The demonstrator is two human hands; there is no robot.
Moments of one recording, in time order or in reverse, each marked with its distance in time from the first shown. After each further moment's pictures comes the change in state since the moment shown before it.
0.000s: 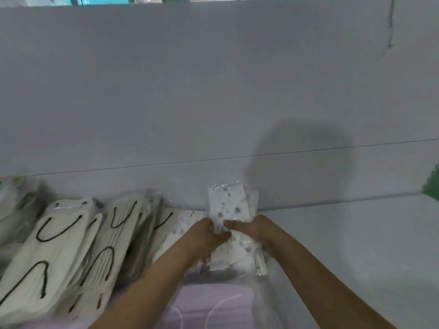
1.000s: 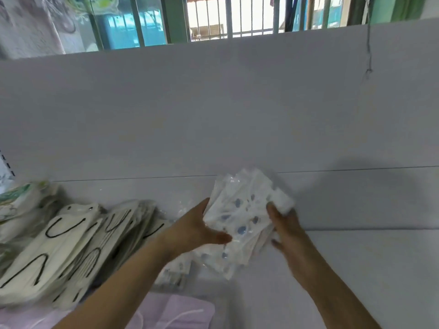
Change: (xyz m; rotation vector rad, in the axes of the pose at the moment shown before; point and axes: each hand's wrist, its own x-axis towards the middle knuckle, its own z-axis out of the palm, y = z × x) left_hand -0.021 0.061 -0.004 -0.231 0.093 0.364; right_hand -0.045 0.002 -0.093 0.505 0.025 -0.460
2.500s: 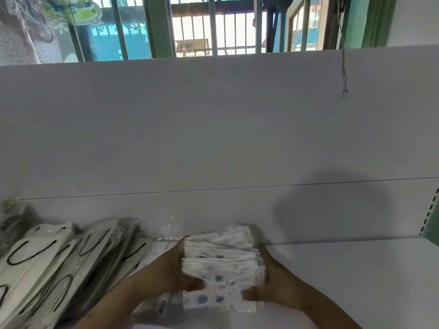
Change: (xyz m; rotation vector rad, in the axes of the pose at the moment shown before) left_hand 0.016 -0.081 -0.001 0.072 -0.085 0.033; right_hand 0.026 0.059 -0.052 -0.548 -0.431 0.037
